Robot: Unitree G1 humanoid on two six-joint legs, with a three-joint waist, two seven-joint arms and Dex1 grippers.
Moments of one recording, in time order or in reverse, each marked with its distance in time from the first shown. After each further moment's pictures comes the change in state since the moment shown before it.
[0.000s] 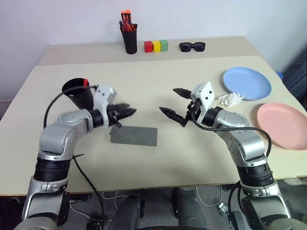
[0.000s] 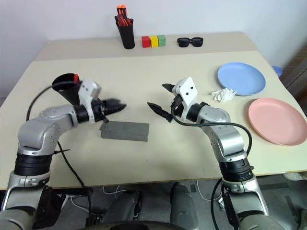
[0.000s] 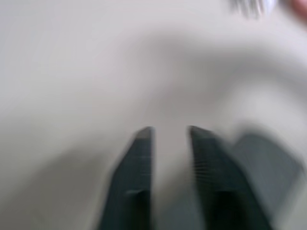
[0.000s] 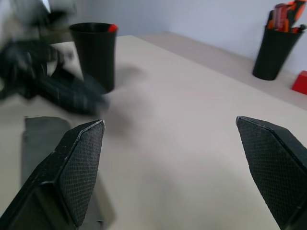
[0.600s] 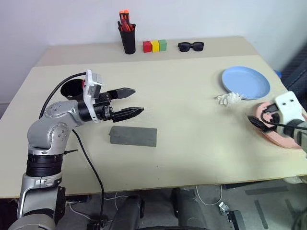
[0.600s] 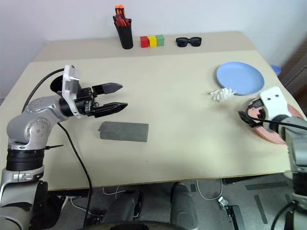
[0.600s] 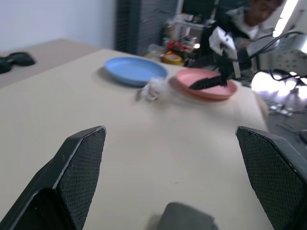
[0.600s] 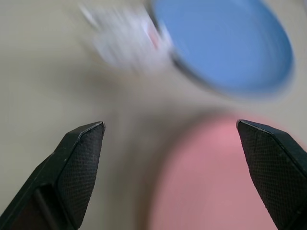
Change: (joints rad) left arm -0.032 0.051 0.030 0.086 -0.162 -0.225 -0.400; right arm 0.298 -0.503 -0.390 0.197 -0.125 0.241 -0.107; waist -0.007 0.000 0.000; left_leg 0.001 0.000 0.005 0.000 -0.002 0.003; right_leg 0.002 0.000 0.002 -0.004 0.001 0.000
